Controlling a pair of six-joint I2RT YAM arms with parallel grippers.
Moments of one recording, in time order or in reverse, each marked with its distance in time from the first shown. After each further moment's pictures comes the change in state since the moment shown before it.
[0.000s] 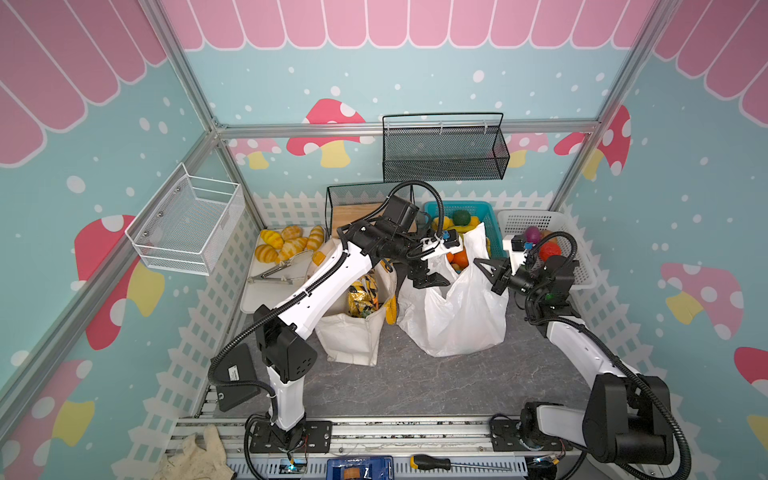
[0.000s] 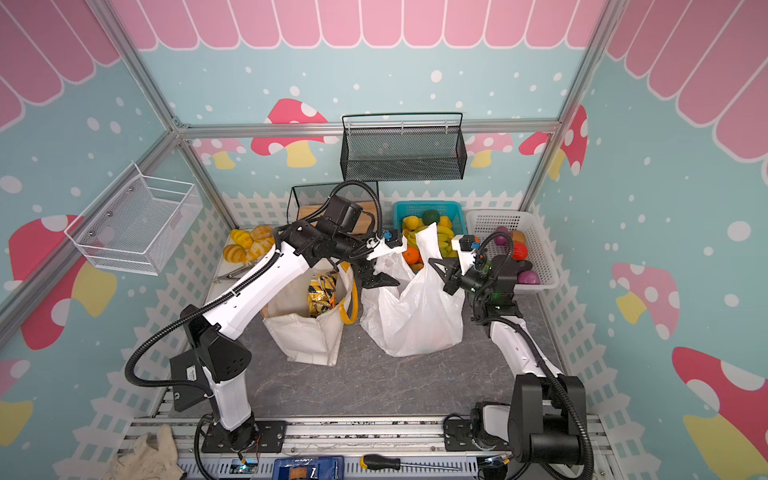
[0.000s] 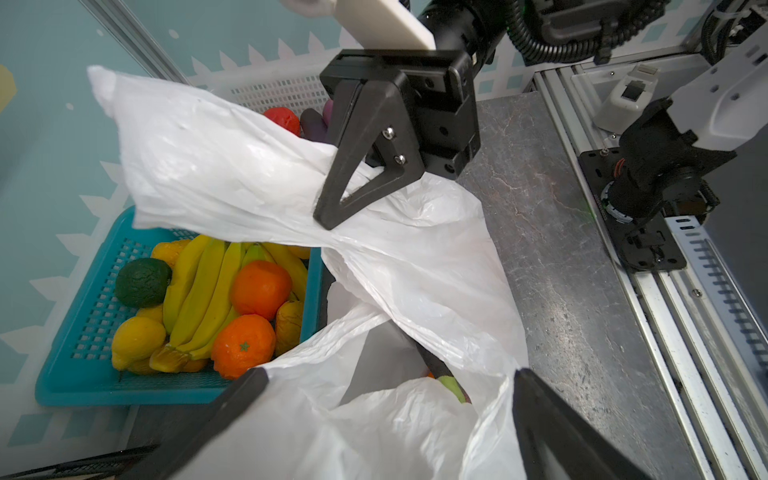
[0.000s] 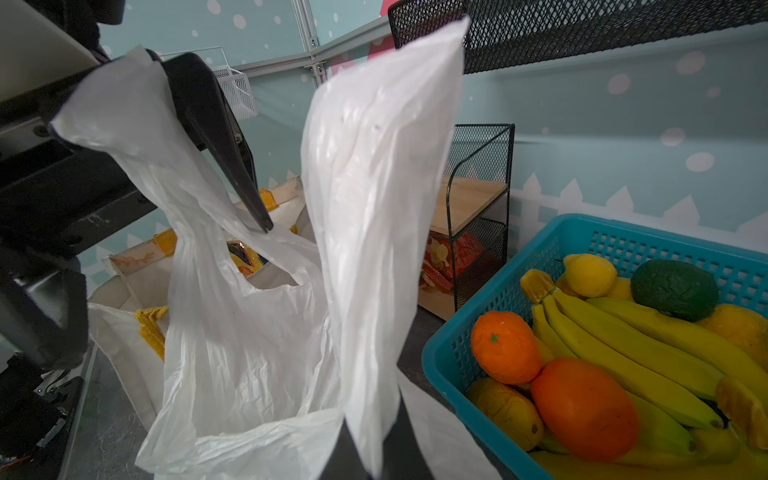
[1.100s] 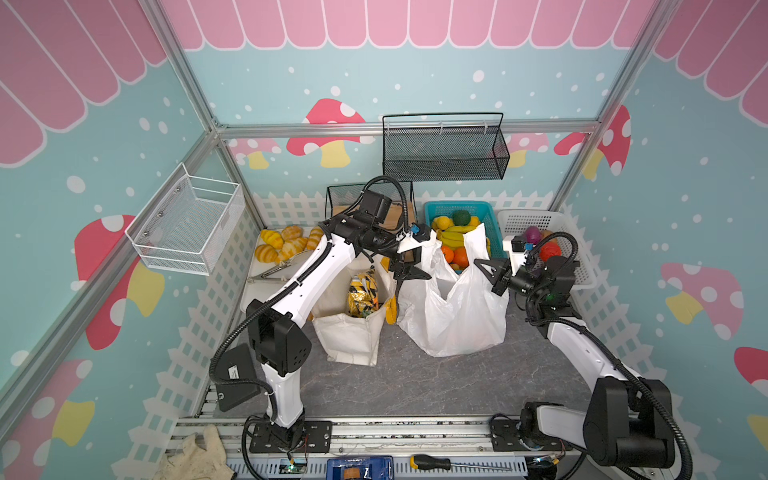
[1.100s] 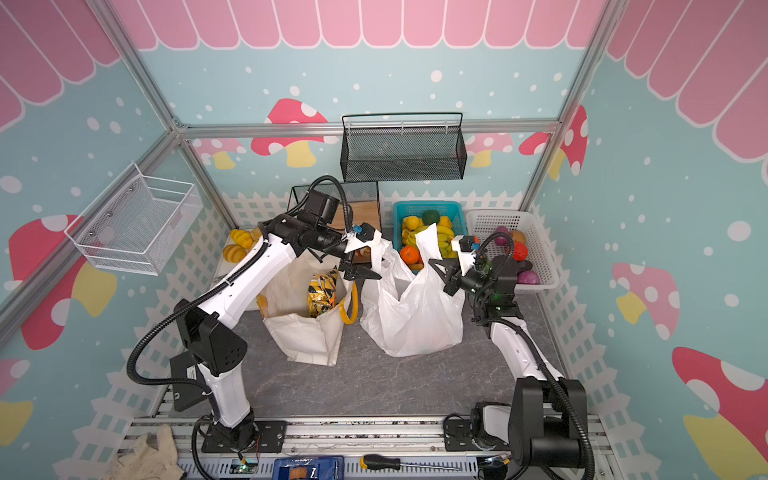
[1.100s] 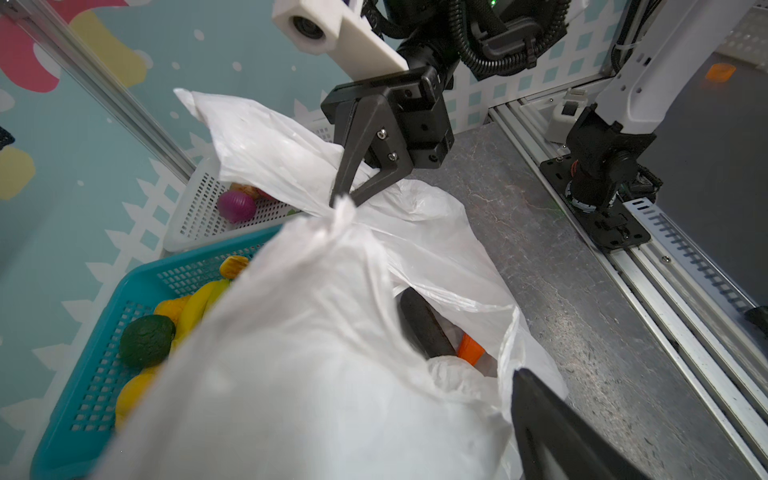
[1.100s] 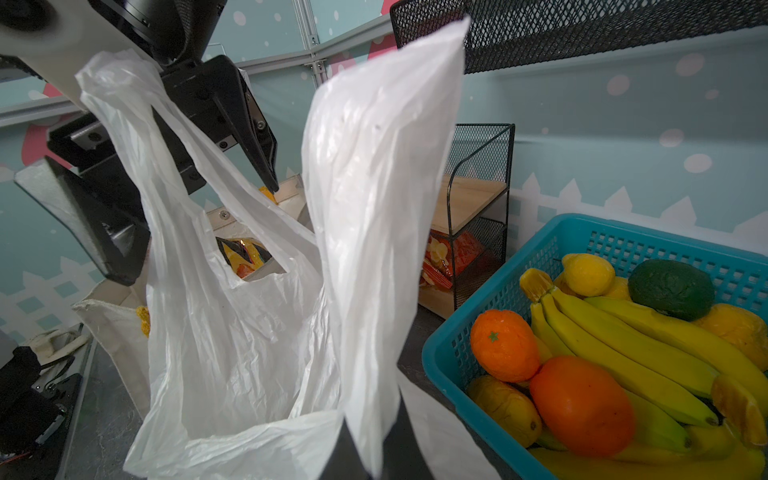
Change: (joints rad) left arm 0.156 0.020 -0.060 0.028 0.322 0.245; right arm 0.000 -0.013 -0.001 -0.018 0.002 -0.014
